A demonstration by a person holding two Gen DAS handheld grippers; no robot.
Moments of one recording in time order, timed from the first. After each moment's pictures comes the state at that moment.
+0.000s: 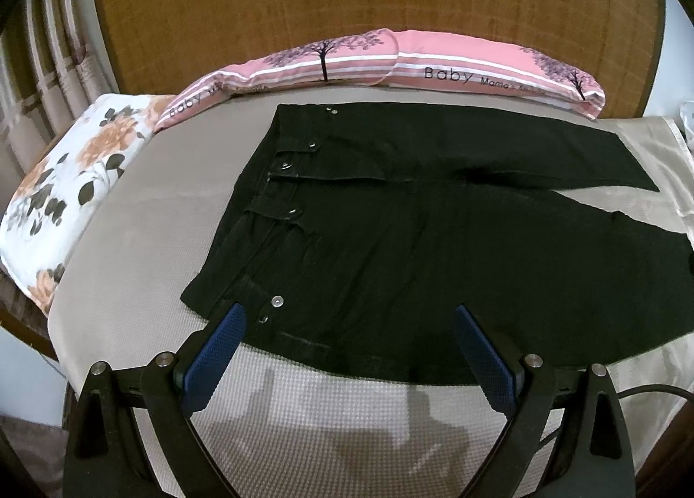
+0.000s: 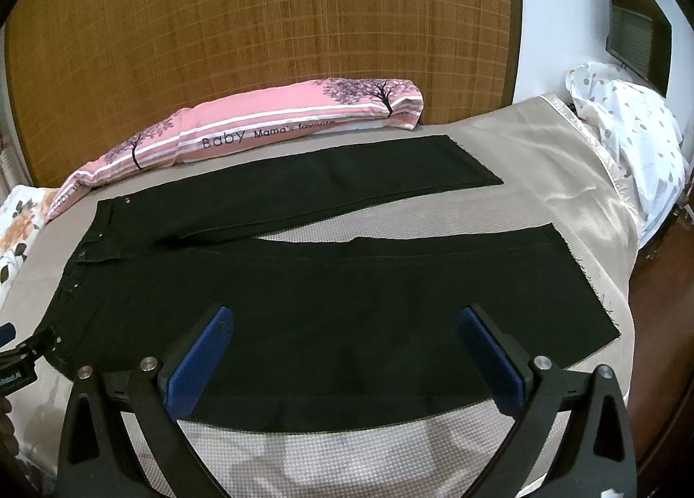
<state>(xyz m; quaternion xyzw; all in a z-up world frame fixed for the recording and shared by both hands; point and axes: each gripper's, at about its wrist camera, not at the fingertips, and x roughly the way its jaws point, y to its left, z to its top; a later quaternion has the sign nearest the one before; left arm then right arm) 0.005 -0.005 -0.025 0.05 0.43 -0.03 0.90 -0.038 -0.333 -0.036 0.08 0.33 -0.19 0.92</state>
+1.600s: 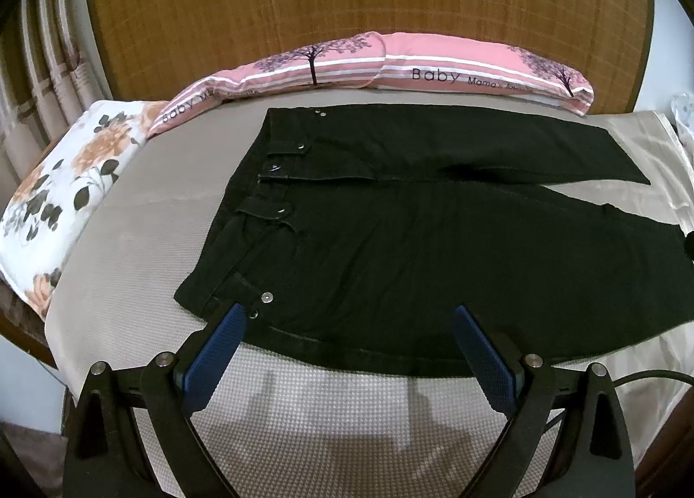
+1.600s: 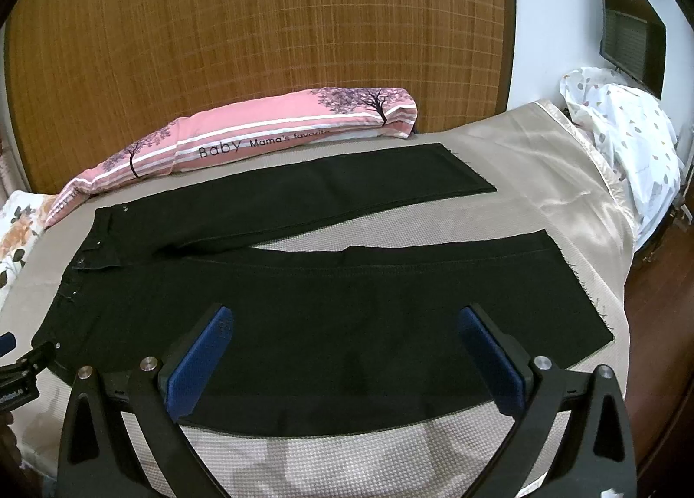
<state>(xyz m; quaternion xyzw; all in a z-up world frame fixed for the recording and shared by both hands) -0.003 -0.012 -0.024 0.06 0.43 -0.04 0.90 -0.042 -0.334 -0.030 0.07 0.32 -0.19 0.92</state>
